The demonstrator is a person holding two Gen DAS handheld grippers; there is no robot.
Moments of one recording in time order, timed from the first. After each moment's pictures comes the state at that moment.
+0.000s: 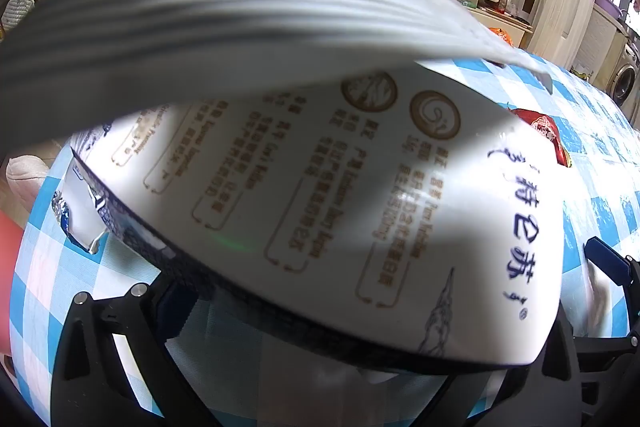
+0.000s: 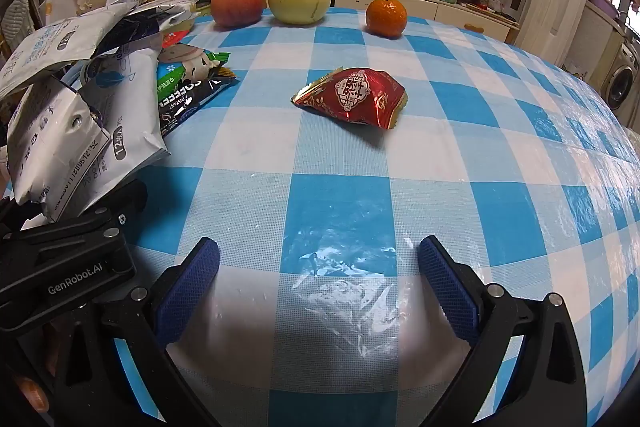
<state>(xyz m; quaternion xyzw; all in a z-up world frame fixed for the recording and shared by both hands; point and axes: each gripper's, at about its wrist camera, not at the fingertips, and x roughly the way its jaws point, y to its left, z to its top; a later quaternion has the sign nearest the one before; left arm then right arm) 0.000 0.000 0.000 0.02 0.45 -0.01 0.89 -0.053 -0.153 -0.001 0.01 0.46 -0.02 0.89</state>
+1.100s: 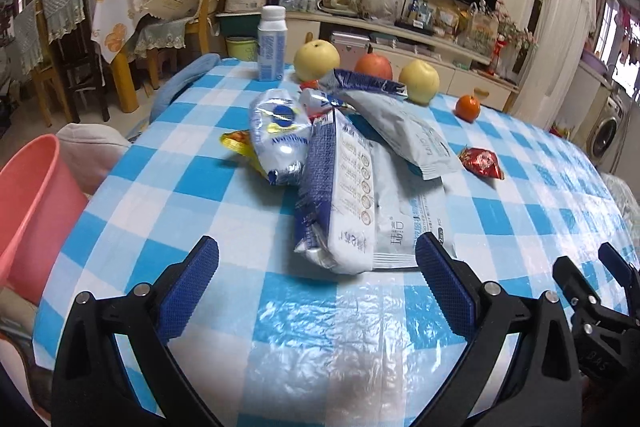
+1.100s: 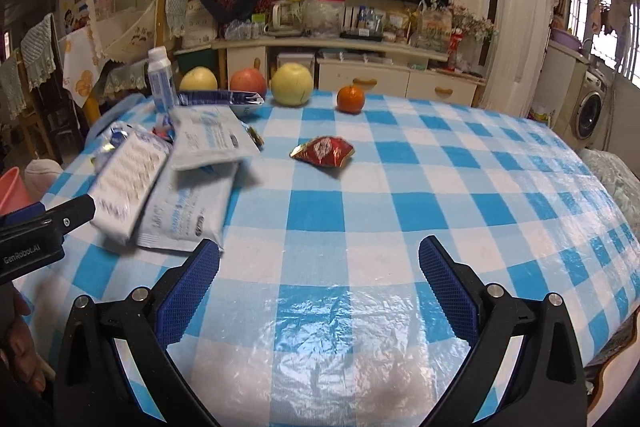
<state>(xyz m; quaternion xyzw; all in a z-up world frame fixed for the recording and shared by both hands) -0.125 0.071 0.074 -0.05 0.37 -0.01 0.93 -0.177 -0.145 0.069 0.00 0.32 -0.05 0.95</state>
